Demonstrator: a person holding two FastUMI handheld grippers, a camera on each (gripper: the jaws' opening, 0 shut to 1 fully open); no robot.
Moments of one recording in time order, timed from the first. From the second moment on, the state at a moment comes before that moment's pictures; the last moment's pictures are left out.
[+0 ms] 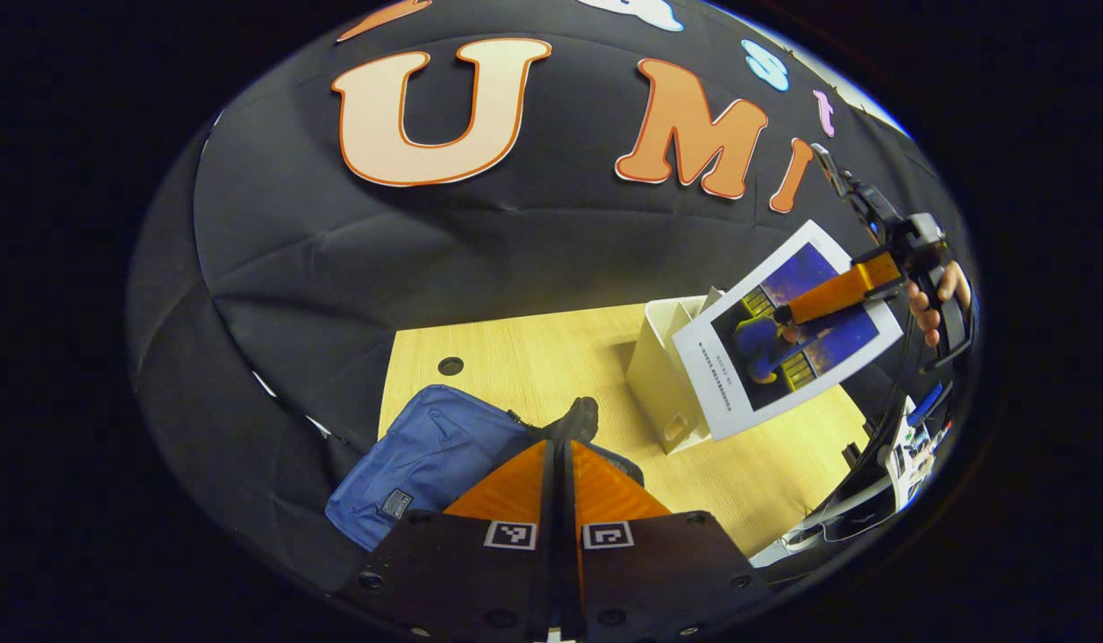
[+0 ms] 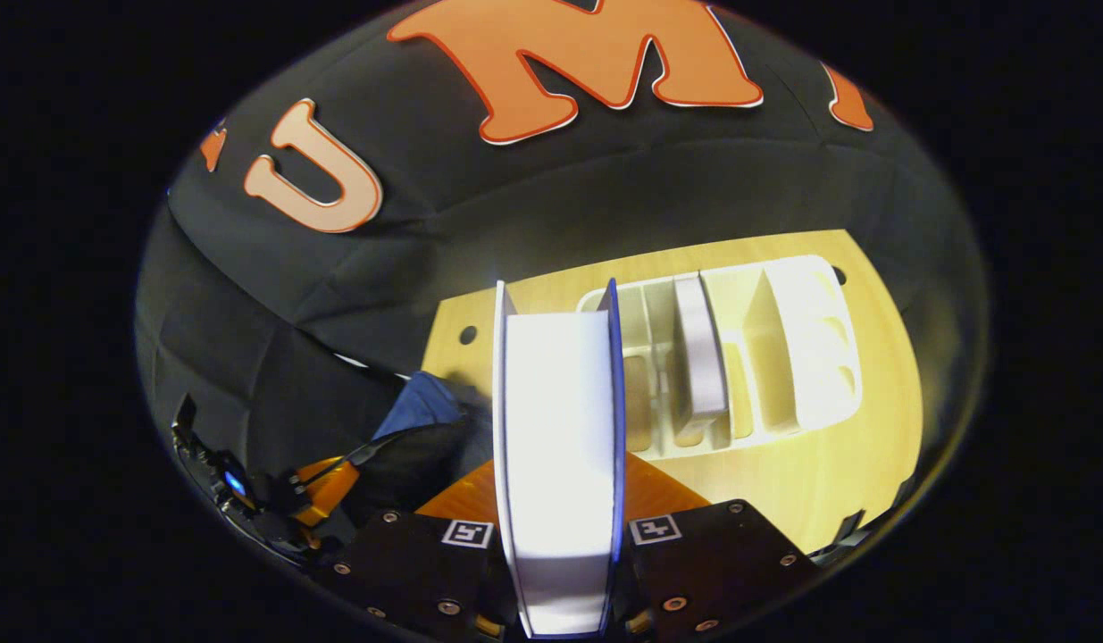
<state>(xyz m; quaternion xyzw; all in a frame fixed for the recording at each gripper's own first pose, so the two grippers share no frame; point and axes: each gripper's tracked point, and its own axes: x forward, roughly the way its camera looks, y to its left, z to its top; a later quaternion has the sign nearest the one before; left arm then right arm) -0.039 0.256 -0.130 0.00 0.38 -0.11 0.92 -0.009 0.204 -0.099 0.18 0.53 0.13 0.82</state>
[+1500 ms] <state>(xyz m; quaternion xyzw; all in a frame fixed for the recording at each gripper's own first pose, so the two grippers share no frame) -0.072 0.228 -0.139 0.08 0.43 -0.11 0.89 -0.102 0.423 -0.276 0.41 0.55 0.13 0.72</state>
